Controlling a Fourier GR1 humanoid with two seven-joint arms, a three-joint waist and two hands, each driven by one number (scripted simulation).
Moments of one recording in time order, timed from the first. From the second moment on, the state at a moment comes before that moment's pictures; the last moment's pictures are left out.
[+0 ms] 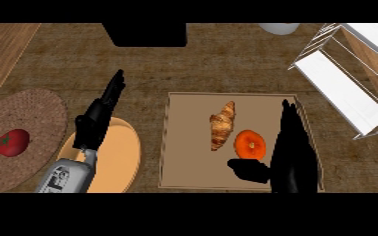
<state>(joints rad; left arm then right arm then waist) -0.19 0.23 -0.22 -1.42 0.04 0.16 0.00 -0.05 -0.03 0.48 -1.96 1.09 -0.09 1.24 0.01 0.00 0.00</state>
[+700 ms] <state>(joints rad) -0.19 0.24 -0.20 -1.46 0.03 0.14 0.05 -0.08 -0.01 0.44 -1.84 1.08 -0.04 1.23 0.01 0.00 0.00</state>
